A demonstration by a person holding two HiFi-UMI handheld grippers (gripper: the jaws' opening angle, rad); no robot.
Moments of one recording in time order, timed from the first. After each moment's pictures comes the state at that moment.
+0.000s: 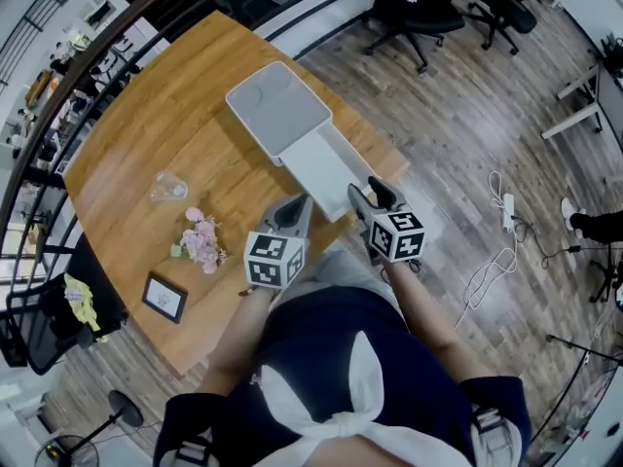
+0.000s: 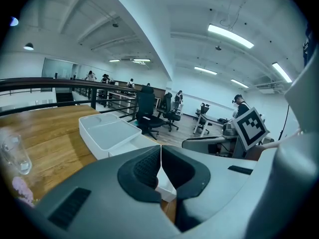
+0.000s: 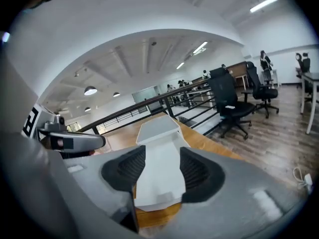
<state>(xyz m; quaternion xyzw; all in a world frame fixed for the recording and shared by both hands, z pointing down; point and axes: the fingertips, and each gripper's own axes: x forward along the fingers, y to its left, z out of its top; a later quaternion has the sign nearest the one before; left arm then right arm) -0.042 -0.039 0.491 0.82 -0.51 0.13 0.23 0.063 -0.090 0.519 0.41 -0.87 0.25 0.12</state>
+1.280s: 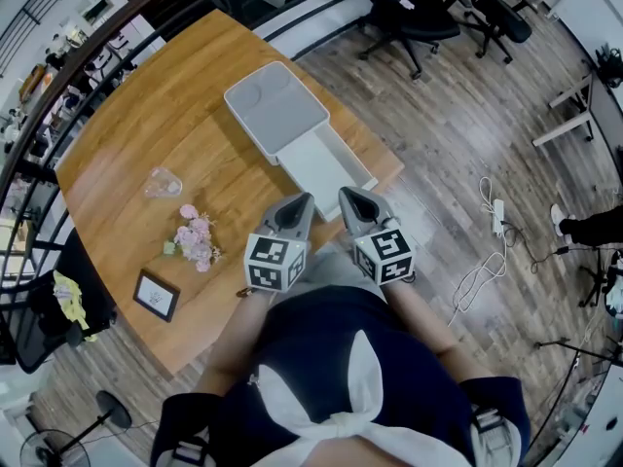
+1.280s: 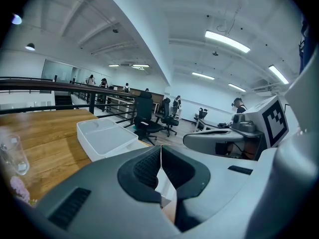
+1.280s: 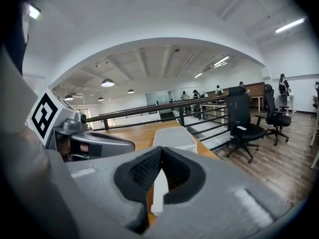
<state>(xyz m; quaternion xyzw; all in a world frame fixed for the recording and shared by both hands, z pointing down) -0.038 -0.032 0.473 0.83 -0.51 0.10 0.21 0.021 -0.051 0.460 0.37 -0.91 0.13 0.13</state>
